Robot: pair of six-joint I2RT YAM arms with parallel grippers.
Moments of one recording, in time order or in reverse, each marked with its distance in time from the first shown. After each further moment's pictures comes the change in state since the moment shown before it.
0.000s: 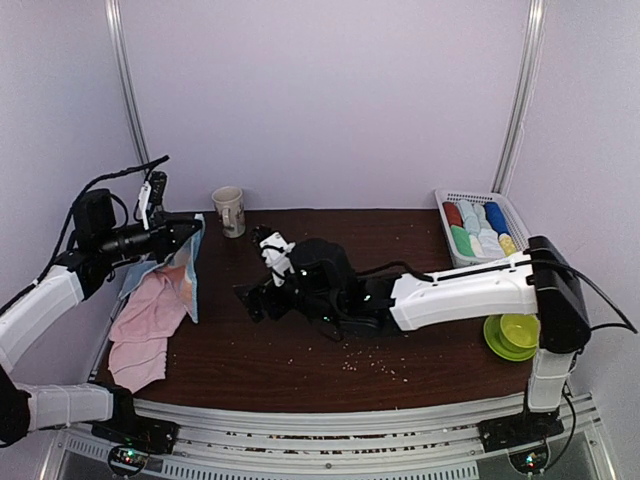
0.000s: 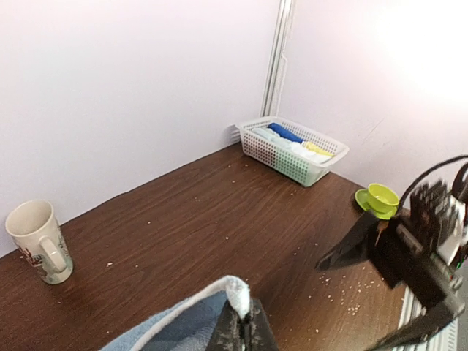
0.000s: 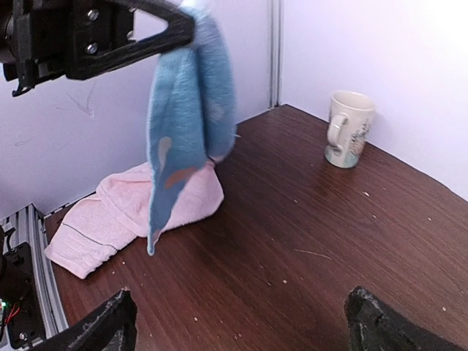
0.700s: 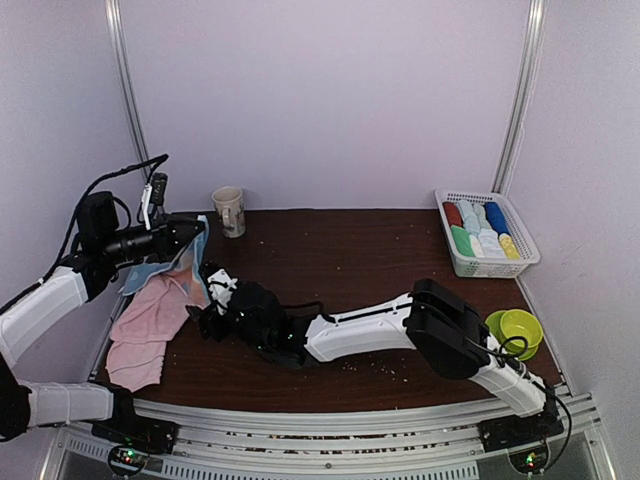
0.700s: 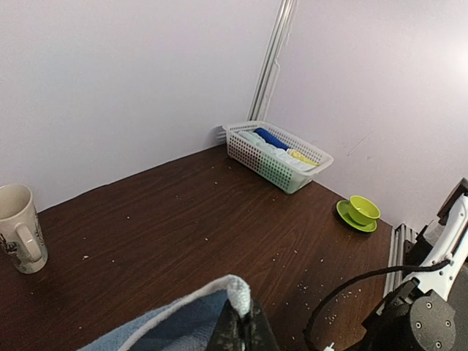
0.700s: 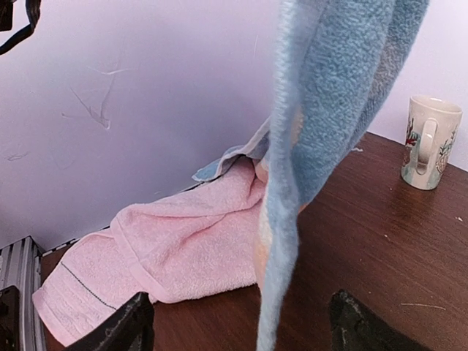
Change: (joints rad) left arm -0.006 0.026 -0.033 0.096 0.047 -0.140; right arm 0.055 0.602 0.495 0.272 -0.022 -0.002
